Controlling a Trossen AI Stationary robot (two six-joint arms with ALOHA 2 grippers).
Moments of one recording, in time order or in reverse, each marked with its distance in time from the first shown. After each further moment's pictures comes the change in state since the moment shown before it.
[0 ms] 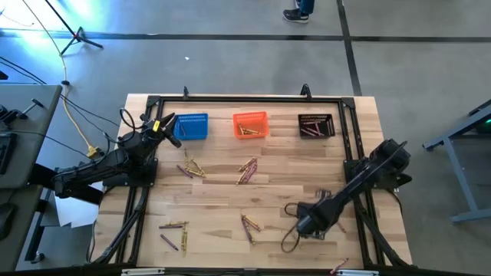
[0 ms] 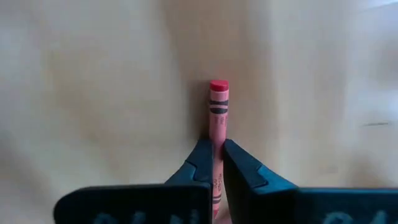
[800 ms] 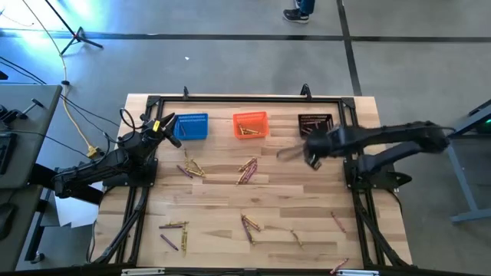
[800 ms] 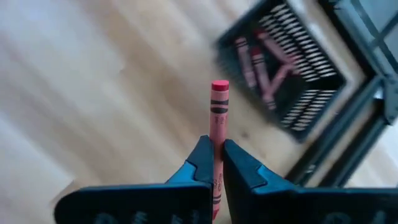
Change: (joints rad) left arm 0.000 0.000 0.000 0.000 0.000 0.000; right arm -0.653 -0.584 0.003 -0.303 0.447 -0.211
